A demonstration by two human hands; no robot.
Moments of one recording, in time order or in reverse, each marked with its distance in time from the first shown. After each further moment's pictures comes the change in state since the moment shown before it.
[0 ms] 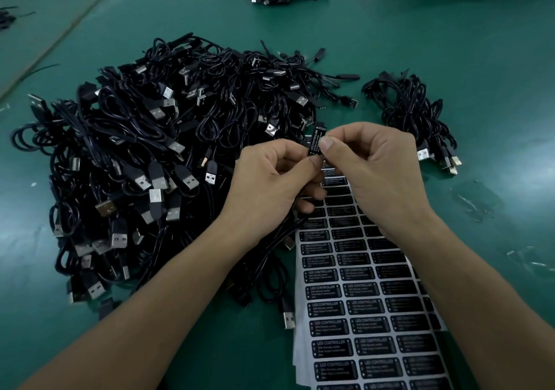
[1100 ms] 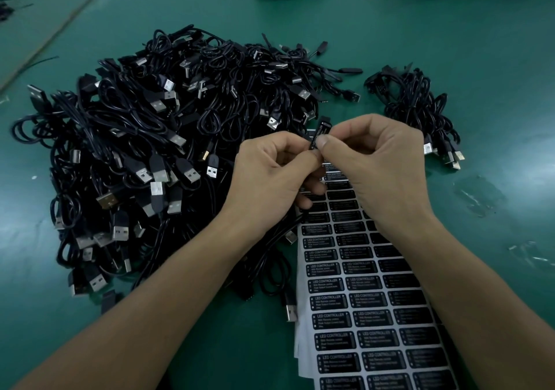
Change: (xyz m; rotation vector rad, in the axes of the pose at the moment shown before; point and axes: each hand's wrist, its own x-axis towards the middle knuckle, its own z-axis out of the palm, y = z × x) left_hand -0.001 0.000 0.003 -0.027 0.043 0.036; right_hand -0.006 -0.007 0.003 0.060 0.068 0.014
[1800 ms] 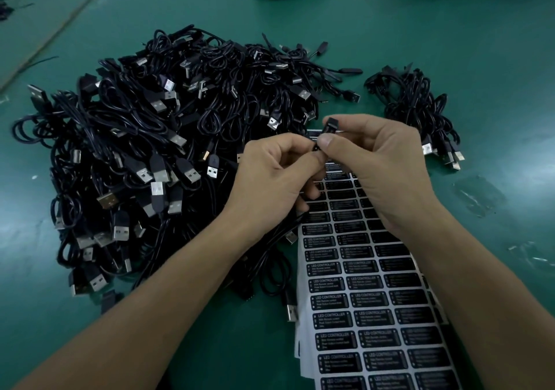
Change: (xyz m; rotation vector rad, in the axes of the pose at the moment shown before) left_hand 0.001 -0.002 -0.001 0.076 -0.056 0.032; right_hand 0.007 0.004 -0.007 0.159 -0.113 0.096
